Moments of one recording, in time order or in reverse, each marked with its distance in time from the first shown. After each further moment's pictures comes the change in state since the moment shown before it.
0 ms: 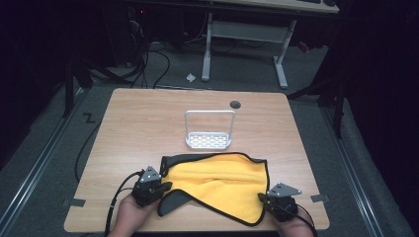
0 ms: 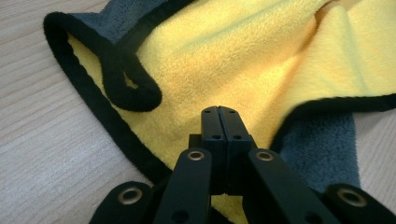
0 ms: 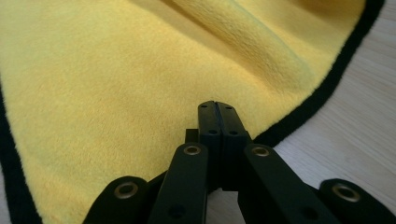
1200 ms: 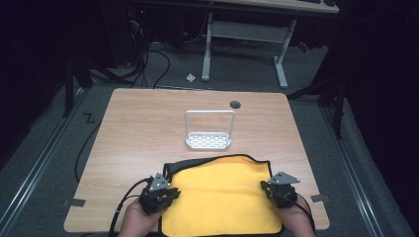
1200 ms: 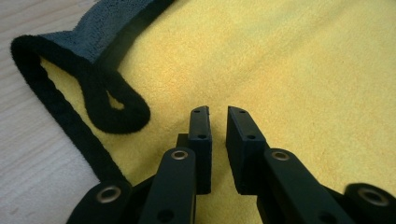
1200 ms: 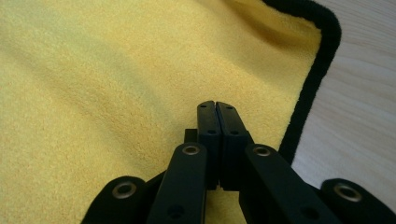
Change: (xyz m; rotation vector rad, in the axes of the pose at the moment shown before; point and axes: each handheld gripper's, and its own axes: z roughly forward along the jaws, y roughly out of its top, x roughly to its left) left arm -0.031 0.001 0.004 0.023 -0.022 0.044; right arm -0.020 0.014 0.017 -0.023 -0.077 0.023
